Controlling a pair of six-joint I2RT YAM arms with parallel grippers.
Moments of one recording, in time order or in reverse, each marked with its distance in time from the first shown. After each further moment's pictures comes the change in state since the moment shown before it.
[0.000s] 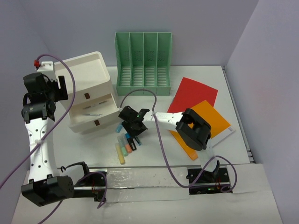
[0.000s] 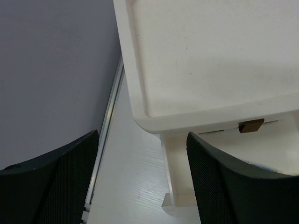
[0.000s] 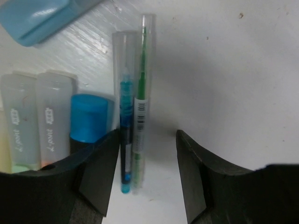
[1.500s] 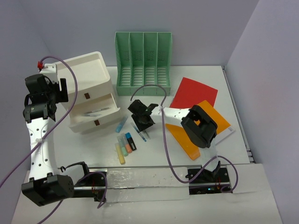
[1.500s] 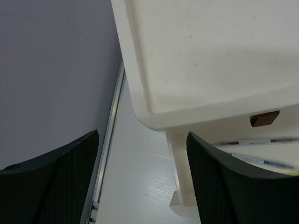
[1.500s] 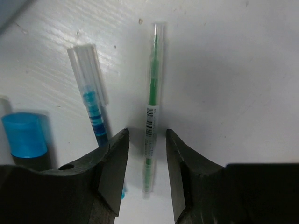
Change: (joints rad) left arm 0.007 0.002 -0.038 0.015 0.002 0.058; right arm -0.118 -0.051 -0.095 0.051 0.003 0.001
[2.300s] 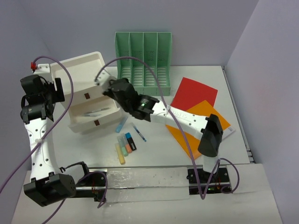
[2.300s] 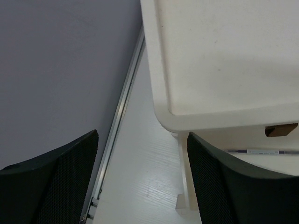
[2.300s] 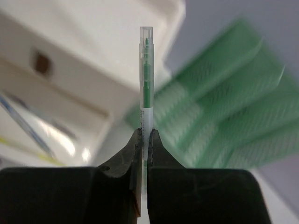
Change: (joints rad) left arm 0.044 -0.003 0.000 0.012 -0.008 -0.023; right arm 0.147 -0.139 0.382 0.318 0.344 -0.675
